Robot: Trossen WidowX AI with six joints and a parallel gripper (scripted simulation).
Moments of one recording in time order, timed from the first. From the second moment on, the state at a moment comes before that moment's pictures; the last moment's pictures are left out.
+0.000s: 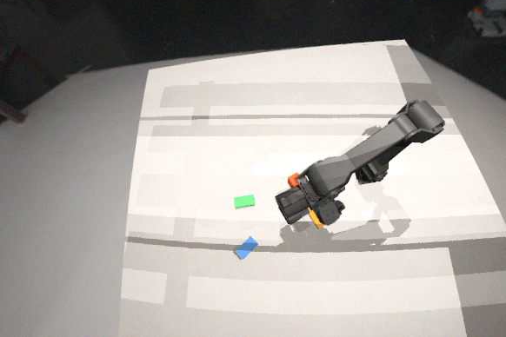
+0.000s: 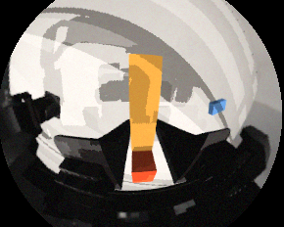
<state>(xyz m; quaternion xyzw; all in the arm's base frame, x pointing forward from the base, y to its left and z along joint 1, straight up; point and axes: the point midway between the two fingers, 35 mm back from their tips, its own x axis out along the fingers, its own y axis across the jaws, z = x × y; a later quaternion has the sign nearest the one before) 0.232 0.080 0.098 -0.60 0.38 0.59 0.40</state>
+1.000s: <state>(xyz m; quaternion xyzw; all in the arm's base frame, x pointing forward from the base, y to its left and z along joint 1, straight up) 0.232 0.080 0.095 -0.60 0.38 0.59 0.40</state>
